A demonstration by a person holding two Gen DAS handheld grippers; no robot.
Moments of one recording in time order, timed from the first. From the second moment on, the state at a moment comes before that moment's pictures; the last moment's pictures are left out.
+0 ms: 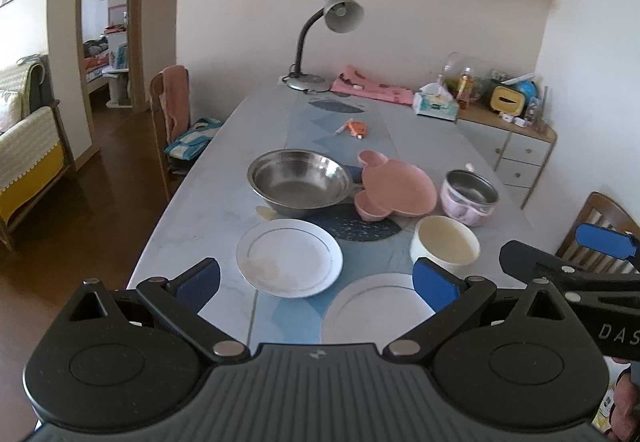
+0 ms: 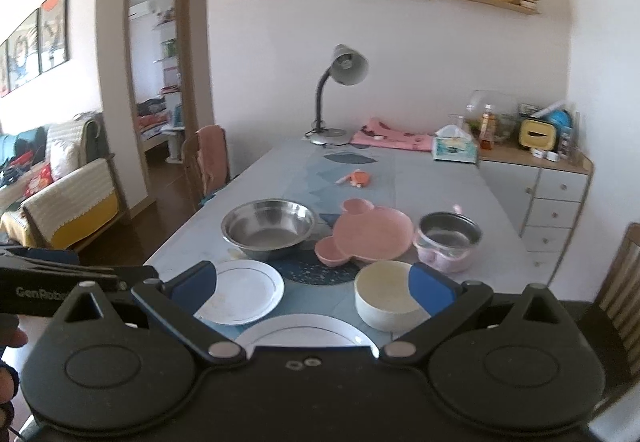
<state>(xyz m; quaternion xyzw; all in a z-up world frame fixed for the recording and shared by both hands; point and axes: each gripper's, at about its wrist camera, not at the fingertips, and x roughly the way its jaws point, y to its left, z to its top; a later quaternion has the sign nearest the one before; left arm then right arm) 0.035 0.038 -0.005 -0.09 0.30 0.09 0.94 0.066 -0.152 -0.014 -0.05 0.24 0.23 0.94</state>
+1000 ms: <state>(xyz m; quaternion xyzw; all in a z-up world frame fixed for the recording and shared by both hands) 0.177 0.114 -0.085 -0.10 0.39 0.16 0.90 0.261 -0.054 -0.107 -0.11 0.41 0.30 0.85</state>
